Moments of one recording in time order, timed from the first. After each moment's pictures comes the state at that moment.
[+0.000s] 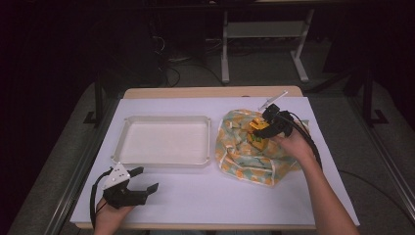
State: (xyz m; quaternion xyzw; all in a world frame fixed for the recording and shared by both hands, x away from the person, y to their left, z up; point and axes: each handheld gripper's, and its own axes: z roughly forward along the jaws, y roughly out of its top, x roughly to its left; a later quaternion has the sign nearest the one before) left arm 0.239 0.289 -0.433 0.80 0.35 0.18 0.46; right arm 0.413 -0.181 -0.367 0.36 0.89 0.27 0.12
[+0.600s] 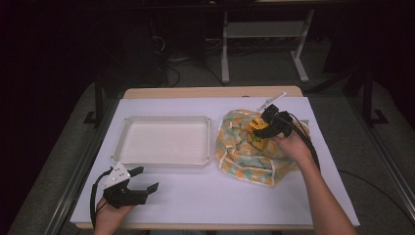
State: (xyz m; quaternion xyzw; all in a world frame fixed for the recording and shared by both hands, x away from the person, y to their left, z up) left arm 0.240 0.288 -0.434 0.80 0.35 0.18 0.46; right arm 0.411 -0.178 -0.367 0.36 0.89 0.26 0.14
